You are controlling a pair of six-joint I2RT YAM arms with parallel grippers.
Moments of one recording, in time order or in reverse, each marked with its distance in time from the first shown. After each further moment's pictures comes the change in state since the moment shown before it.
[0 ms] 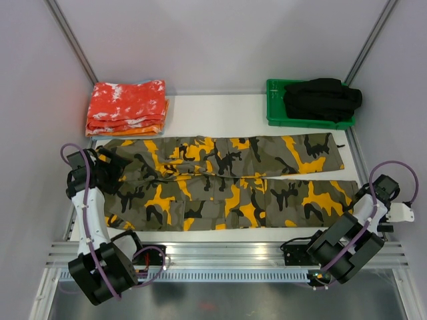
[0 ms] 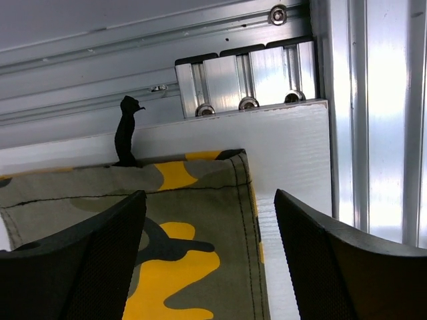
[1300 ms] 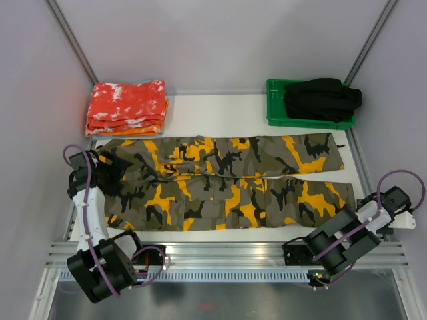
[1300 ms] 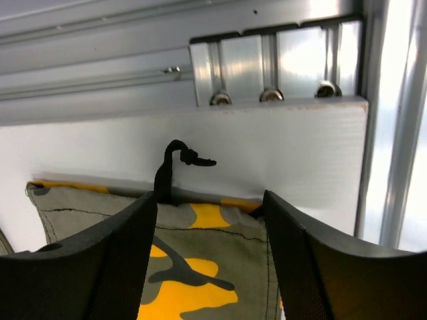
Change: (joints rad) left arm 0.000 0.018 -0.026 0.013 -0.008 0.014; right arm -0.187 0.018 -0.051 0.114 -0.299 -0.143
